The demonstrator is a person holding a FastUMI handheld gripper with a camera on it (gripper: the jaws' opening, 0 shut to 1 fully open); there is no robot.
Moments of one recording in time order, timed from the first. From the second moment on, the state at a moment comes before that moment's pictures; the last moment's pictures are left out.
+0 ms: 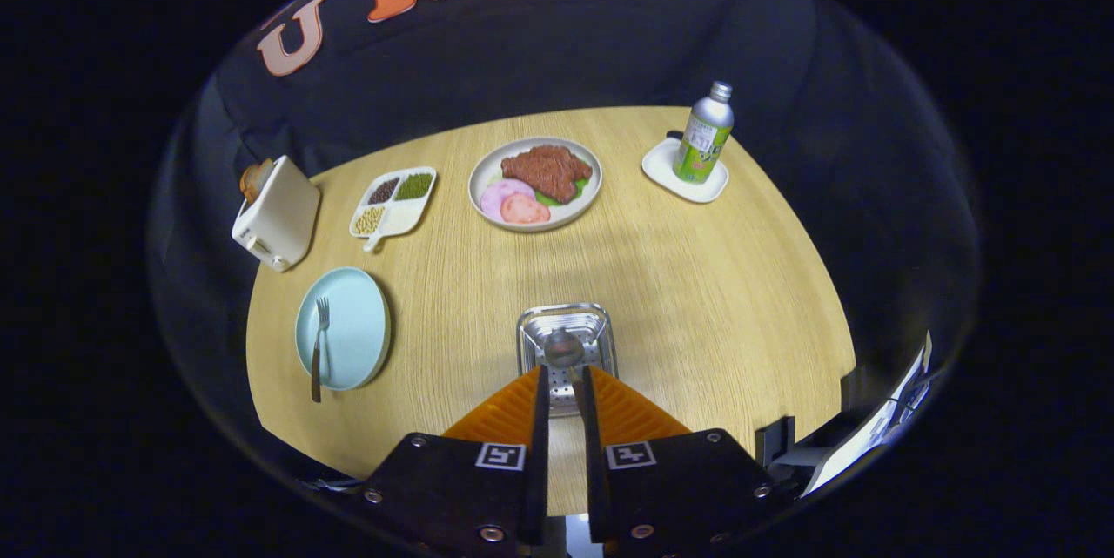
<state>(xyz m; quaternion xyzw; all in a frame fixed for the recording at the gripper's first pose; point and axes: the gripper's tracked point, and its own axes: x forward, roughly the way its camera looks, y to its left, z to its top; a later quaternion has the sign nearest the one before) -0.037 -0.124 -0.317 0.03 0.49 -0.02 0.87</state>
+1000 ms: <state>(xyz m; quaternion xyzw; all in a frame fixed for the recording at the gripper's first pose) 0.038 0.052 -0.139 0.03 0.11 0.09 0.99</state>
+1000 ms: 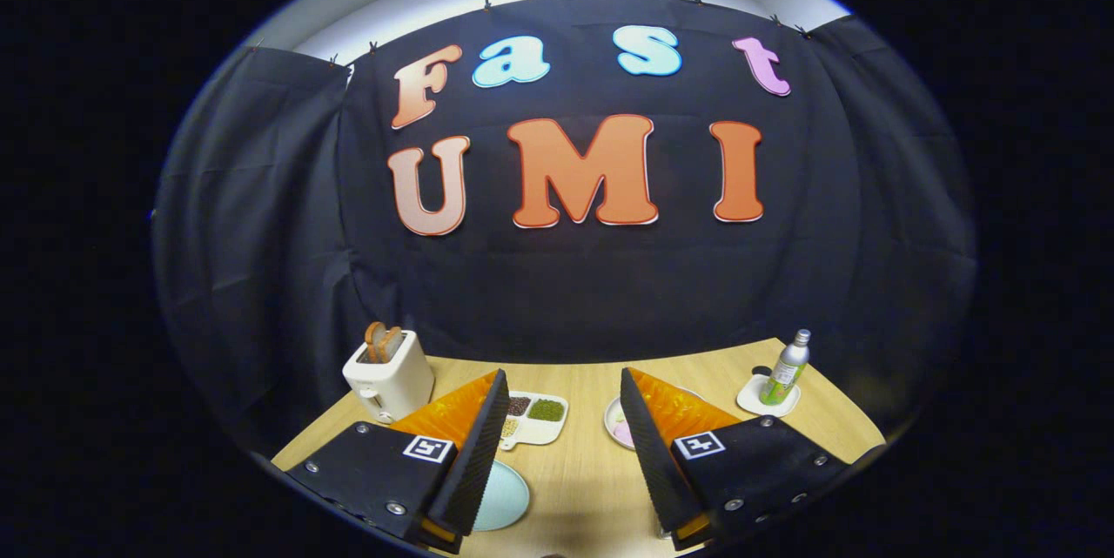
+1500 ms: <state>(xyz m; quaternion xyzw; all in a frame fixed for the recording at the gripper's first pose) 0.040 0.163 -0.190 0.01 0.20 0.17 0.97</state>
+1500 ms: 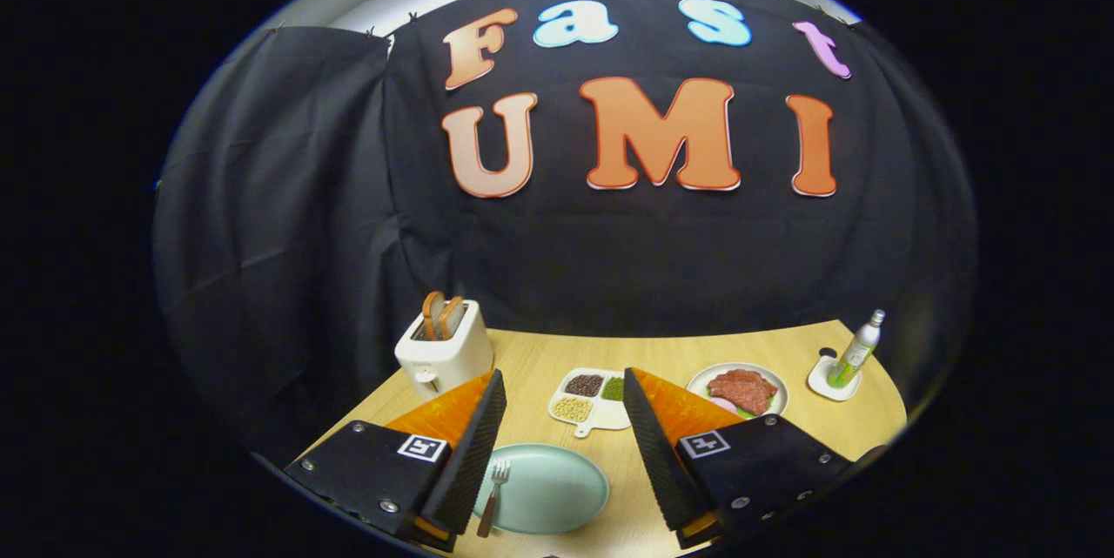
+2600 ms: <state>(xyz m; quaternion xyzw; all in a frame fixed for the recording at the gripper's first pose) -0.046 0.249 -0.431 -0.07 0.61 0.23 0.75</state>
